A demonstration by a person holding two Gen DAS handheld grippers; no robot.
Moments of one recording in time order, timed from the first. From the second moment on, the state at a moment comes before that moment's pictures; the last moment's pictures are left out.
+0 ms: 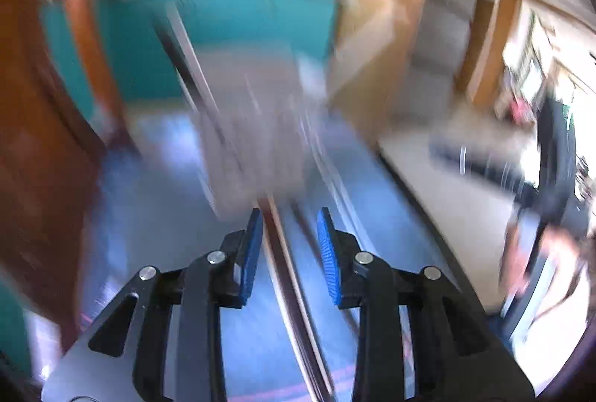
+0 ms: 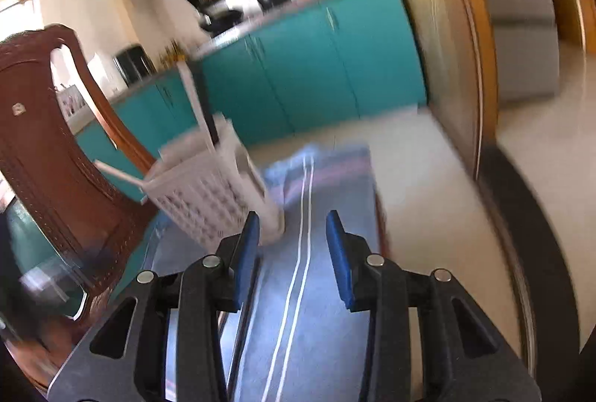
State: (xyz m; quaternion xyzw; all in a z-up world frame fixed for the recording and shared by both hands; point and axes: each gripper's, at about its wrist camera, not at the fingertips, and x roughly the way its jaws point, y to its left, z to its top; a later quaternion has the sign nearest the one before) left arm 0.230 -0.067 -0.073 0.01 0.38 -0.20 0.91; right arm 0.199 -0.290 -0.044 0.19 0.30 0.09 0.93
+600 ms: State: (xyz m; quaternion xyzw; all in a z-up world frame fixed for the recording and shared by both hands) left arm 0.219 -0.038 -0.136 -0.15 0.47 -0.13 0.86; right arm 0.225 -0.238 -0.080 0.14 0.39 0.11 0.90
